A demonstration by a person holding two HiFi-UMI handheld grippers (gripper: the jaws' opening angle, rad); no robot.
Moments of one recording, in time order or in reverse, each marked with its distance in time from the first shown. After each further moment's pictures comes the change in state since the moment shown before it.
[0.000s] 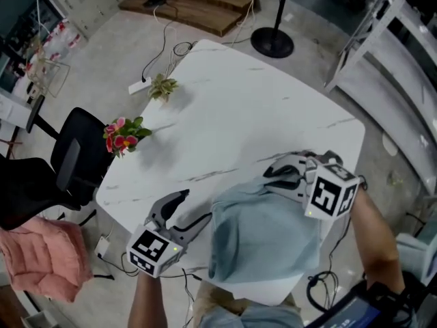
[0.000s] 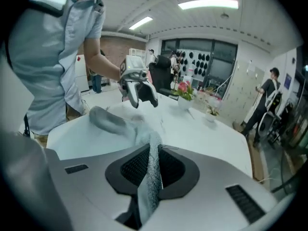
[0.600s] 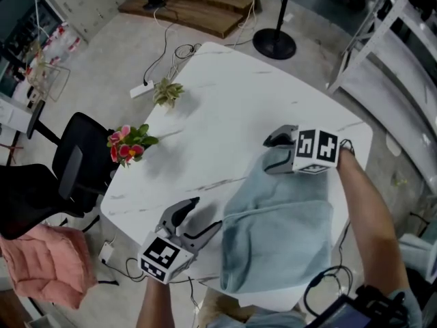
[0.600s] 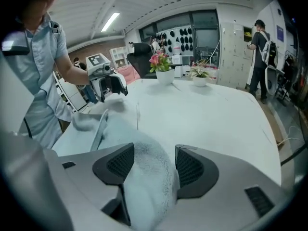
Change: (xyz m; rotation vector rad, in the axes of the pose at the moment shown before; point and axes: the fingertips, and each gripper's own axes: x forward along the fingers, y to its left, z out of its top) left arm 0.010 0.006 -0.012 -0.019 0.008 -0.038; right arm 0.052 -0.073 -0.067 0.319 0.127 0.115
